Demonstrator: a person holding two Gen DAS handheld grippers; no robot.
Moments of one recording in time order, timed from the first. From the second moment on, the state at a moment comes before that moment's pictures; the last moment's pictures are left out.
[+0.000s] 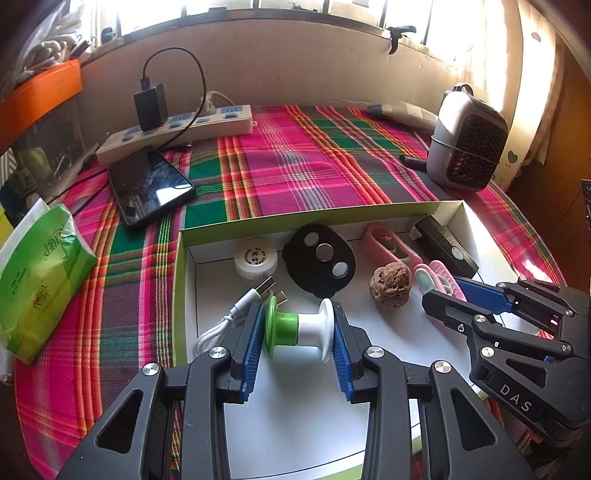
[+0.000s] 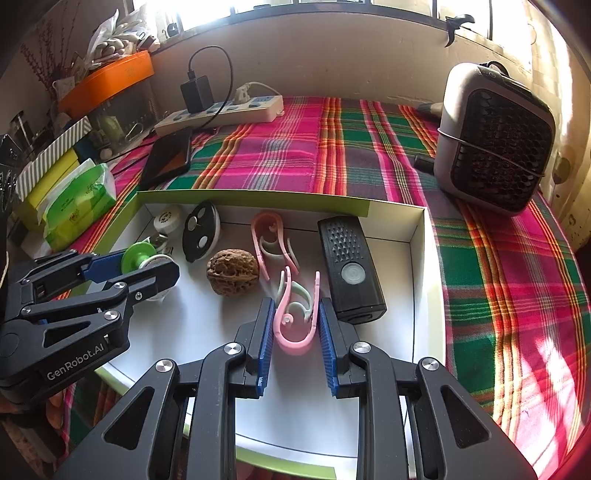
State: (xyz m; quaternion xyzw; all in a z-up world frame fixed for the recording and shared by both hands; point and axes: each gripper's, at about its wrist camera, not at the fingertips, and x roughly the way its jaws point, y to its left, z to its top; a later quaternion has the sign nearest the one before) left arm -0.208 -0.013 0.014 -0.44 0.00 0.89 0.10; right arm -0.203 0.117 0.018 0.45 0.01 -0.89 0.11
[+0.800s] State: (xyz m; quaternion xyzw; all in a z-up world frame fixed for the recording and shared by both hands) left arm -0.207 -0.015 0.015 -0.44 0.01 0.89 0.09; right arm -0.200 0.117 0.017 0.44 0.01 -0.89 0.11
